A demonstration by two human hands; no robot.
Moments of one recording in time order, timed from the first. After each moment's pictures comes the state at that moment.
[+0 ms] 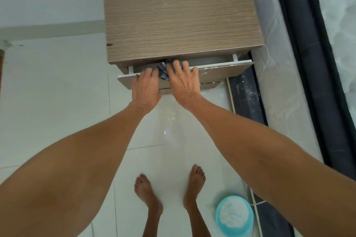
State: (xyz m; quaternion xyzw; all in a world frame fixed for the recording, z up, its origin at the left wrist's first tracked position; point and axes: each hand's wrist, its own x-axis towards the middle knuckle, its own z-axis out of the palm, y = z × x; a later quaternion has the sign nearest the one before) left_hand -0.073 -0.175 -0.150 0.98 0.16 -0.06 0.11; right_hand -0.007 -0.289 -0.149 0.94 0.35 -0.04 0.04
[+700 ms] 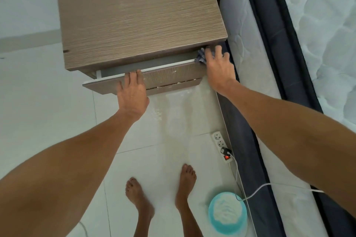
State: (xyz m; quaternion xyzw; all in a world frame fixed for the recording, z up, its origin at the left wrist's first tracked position) left_hand -0.058 -0.236 -0.163 0.98 0.17 -0.12 0.00; right_hand 0.096 -0.455 -0.162 0.97 0.22 -0.06 0.01
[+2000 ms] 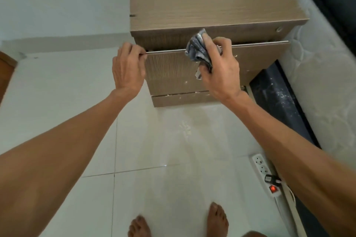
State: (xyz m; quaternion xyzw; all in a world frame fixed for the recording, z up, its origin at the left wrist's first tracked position) left_hand -0.116 -0.073 -0.229 0.93 0.18 0.30 0.13; right_hand -0.037 -0.302 -0.197 0.88 0.34 0.18 -0.28
